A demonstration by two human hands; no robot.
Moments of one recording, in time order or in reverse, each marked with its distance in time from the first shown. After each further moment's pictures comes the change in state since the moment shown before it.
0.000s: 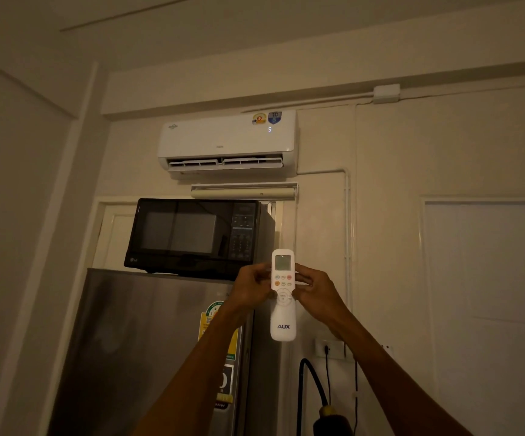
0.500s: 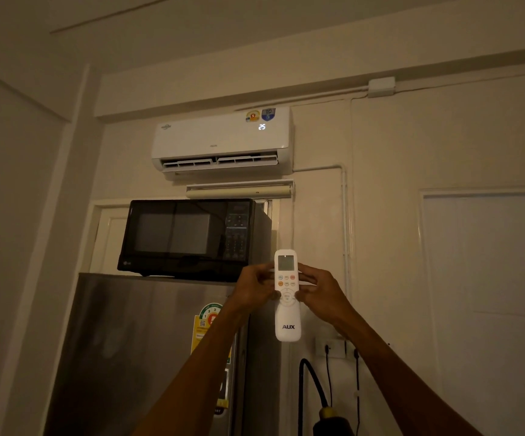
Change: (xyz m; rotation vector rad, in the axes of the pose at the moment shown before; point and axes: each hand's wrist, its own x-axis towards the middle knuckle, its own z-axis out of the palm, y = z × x) left_hand 0.018 -0.009 0.018 0.068 -0.033 0.005; right_hand 0.013 0.030 -0.018 -0.008 -0.013 0.023
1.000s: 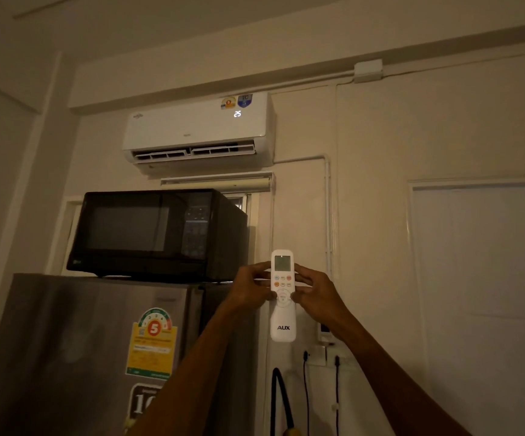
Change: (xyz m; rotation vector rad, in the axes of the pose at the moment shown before) left_hand 0.075 -0.025 0.106 -0.009 0.003 -0.046; right_hand 0.047 0.108 -0.068 0.044 0.003 0.018
